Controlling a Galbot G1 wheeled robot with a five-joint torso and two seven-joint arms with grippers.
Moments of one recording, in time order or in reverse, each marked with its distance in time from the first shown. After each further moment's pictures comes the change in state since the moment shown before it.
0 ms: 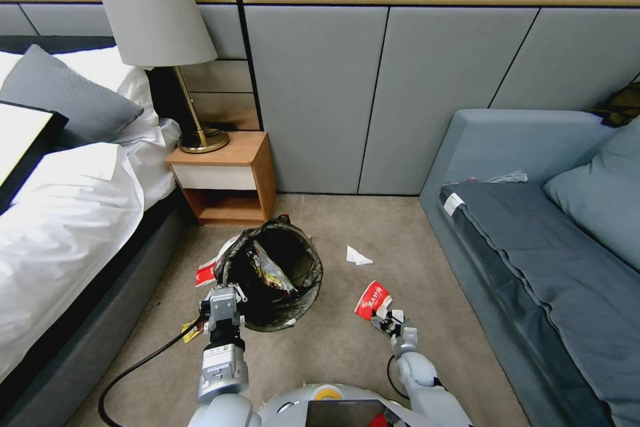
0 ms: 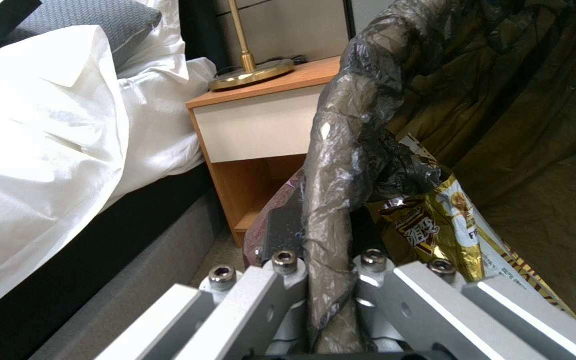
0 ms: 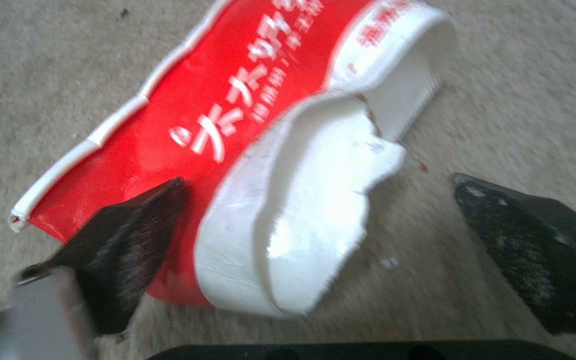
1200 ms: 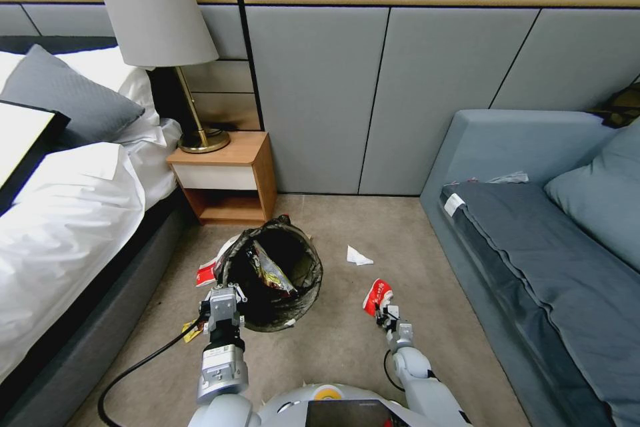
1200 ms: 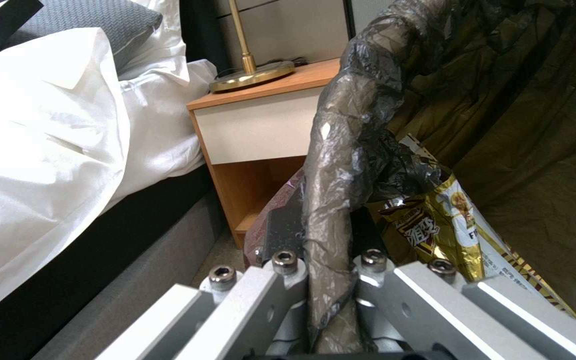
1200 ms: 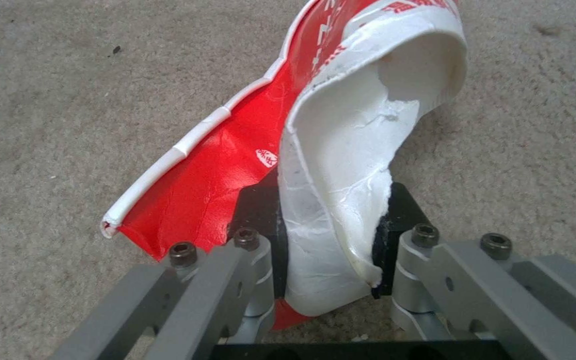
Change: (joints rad) left arm -0.002 0.005 0.004 0.000 0.000 -0.001 -0.003; right arm 0.013 -0.025 0.007 0.009 -0.037 0.024 -0.005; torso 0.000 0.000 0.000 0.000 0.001
